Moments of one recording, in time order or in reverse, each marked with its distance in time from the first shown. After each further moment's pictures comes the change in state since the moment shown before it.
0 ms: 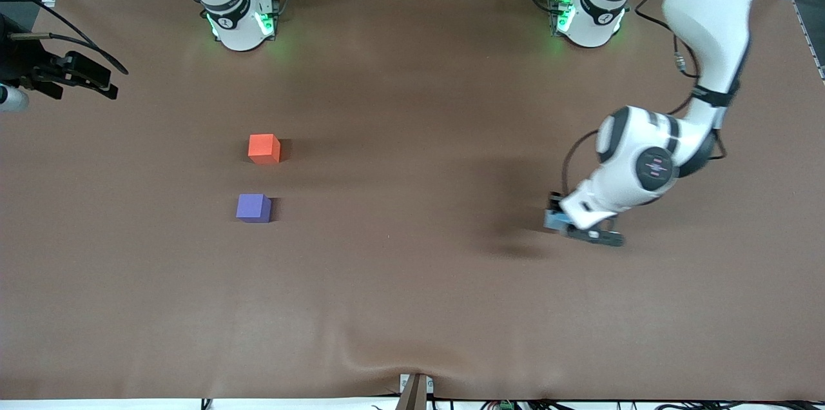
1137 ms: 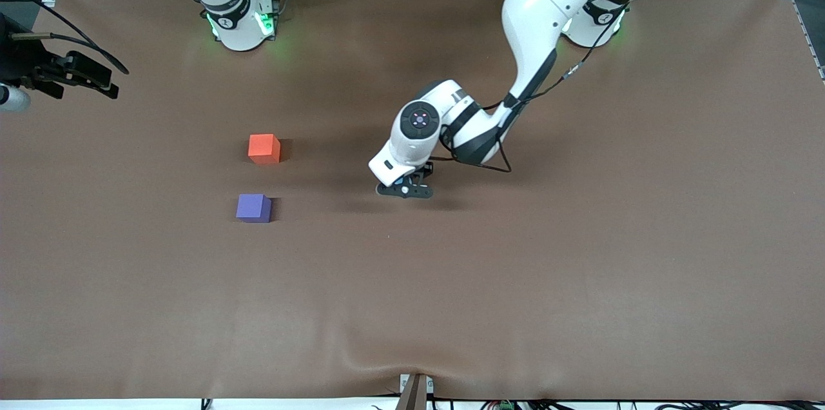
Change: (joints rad) left arm -0.565 0.371 0.023 0.453 -0.001 -0.026 -0.735; right arm 0.001 0.000 -0.001 -0.001 0.000 -0.002 0.000
